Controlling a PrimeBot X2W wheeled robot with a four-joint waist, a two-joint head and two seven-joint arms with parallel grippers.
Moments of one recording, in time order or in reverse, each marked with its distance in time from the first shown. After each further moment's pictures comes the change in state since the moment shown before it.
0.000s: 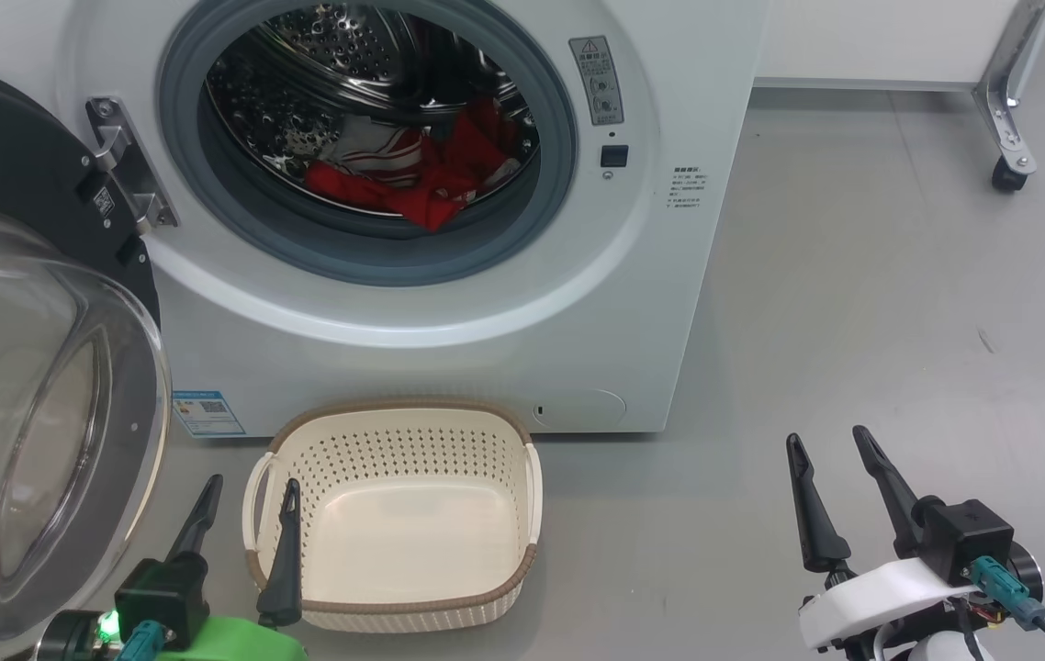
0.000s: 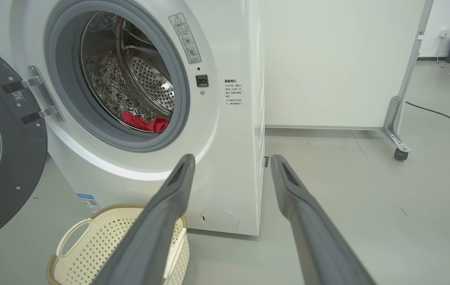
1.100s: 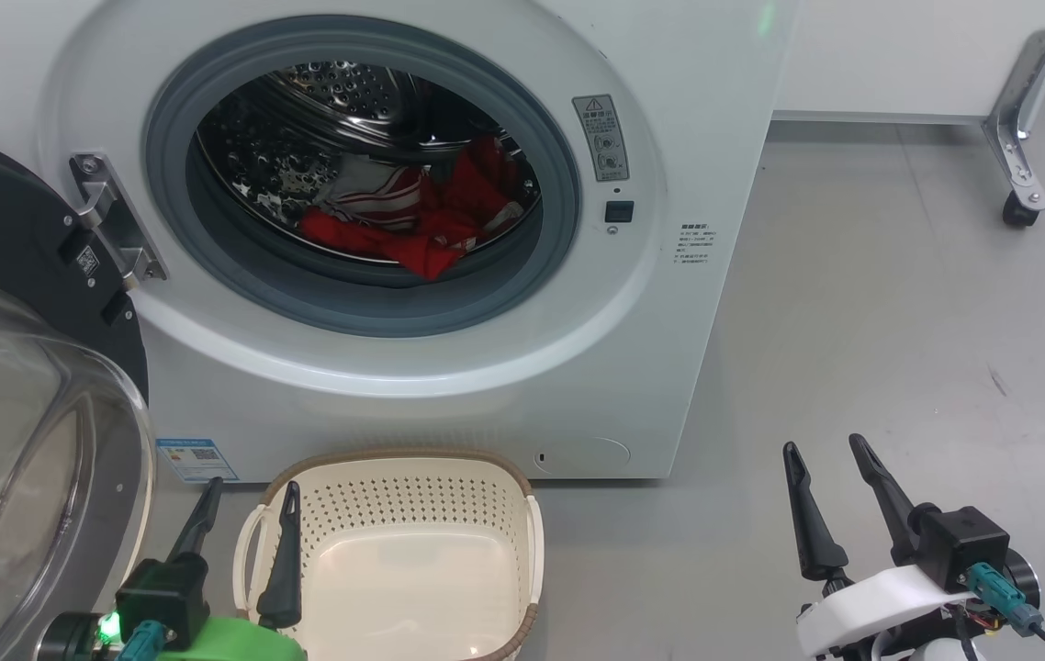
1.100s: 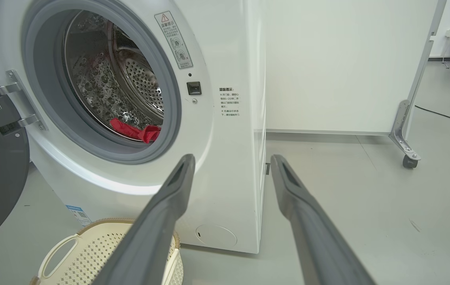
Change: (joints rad) left arm 0.002 0.000 0.001 0.001 0.001 0.000 0.009; right arm 0.010 0.000 0.007 0.003 0.002 0.000 0.000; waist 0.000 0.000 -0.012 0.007
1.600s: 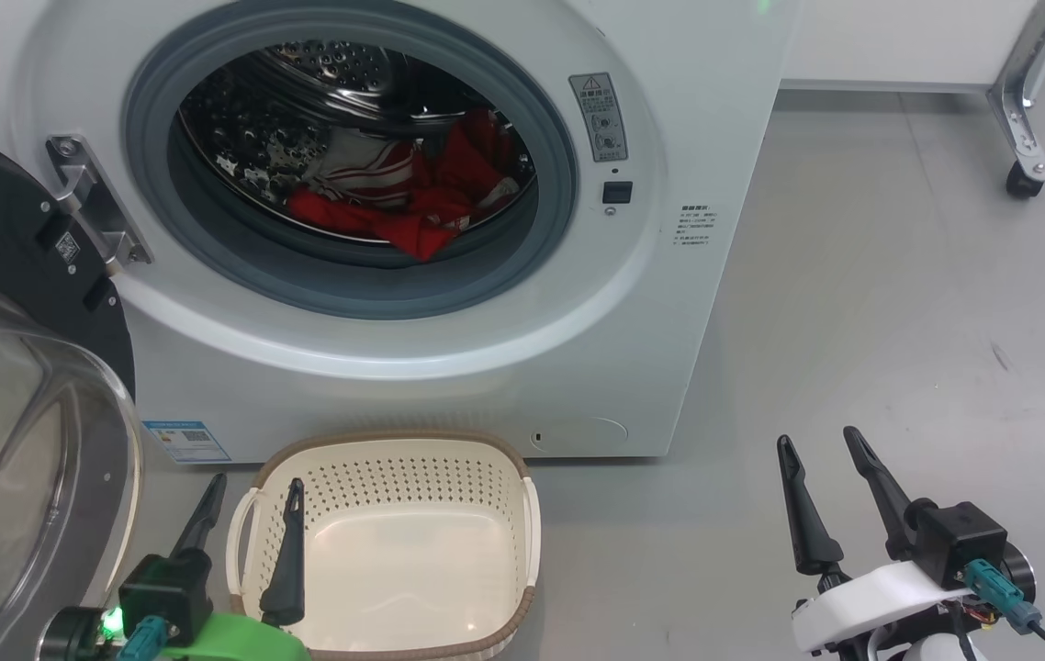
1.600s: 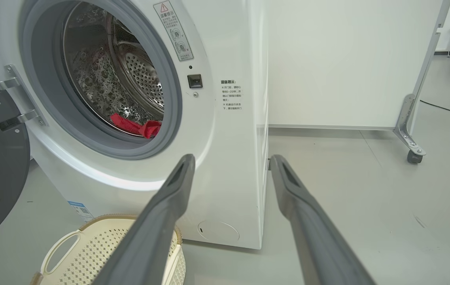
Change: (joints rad) left arm -0.002 0.004 -0.003 -0.009 0.004 -0.001 0.012; right arm -0.002 0.000 0.011 -0.017 0.001 0.000 0.000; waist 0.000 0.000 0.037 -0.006
